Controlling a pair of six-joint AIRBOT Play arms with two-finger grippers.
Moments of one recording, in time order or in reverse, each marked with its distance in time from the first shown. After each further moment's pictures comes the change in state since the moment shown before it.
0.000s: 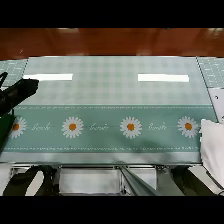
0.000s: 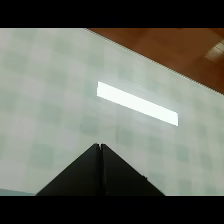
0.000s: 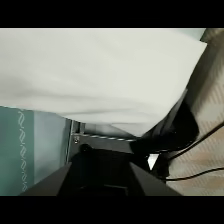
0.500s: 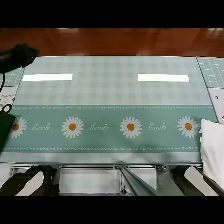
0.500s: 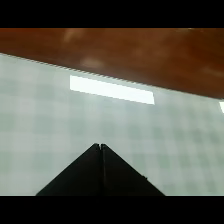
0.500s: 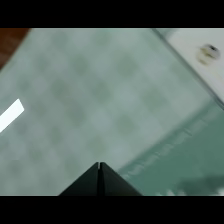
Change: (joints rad) left arm -0.077 -0.317 0.504 0.006 -0.234 0.015; right arm 0.709 -0.050 0.242 0.564 -0.597 -0.114
